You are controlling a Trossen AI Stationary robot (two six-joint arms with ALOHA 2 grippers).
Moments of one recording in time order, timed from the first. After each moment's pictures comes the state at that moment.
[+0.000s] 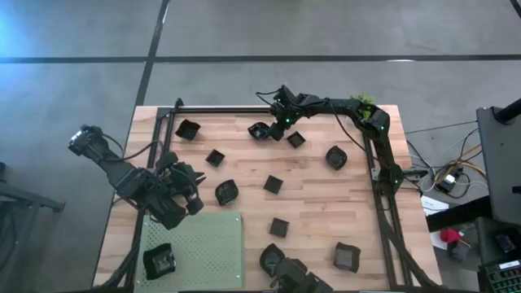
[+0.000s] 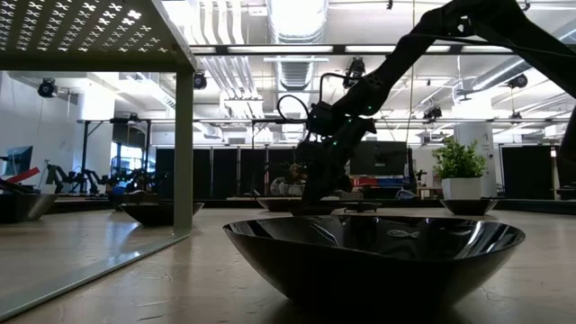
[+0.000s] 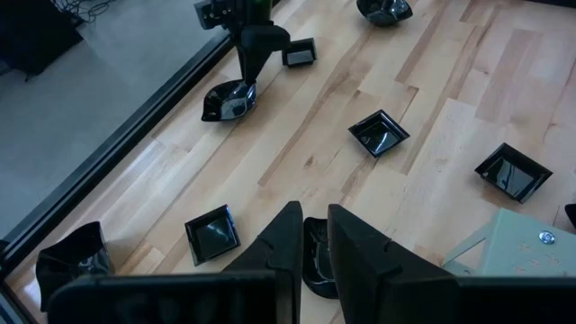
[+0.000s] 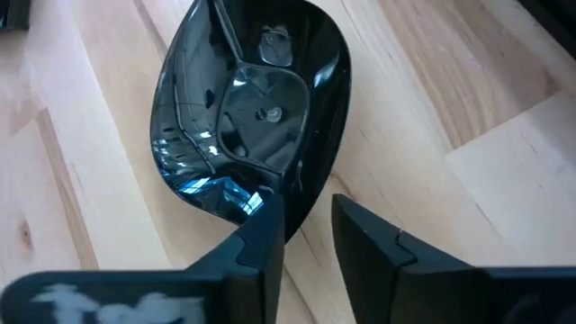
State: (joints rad) left arm -0.64 1.20 1.30 -1.32 -0.85 -1.05; right arm -0.65 2.16 1.50 -0.41 -0.38 0.08
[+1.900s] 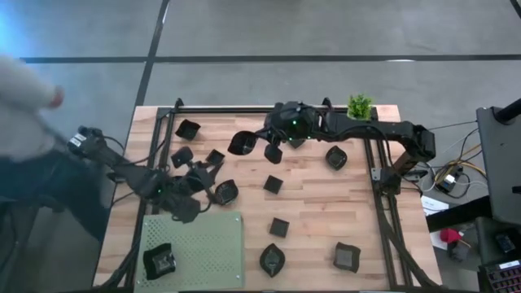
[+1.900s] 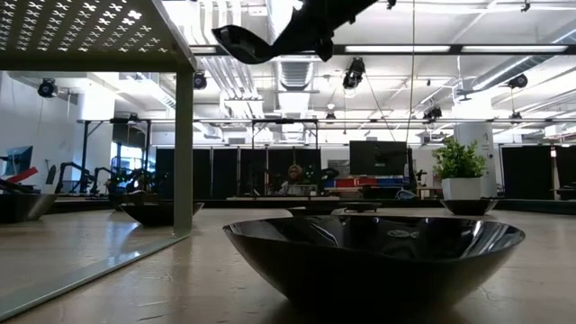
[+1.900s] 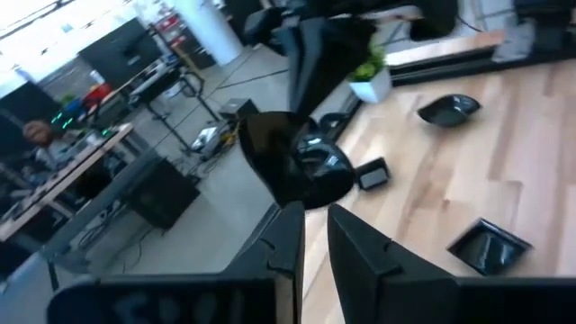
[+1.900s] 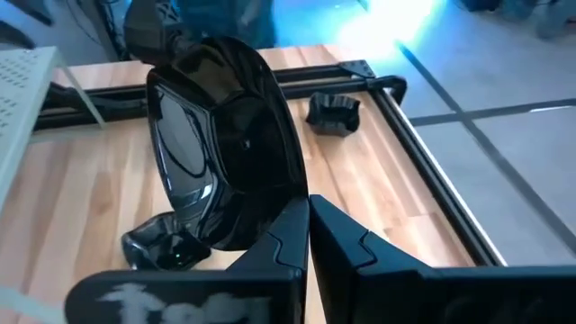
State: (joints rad) left arm -0.53 1.20 1.11 -0.67 -1.24 -0.30; right arm -0.19 1.64 1.47 -0.31 0.01 0.01
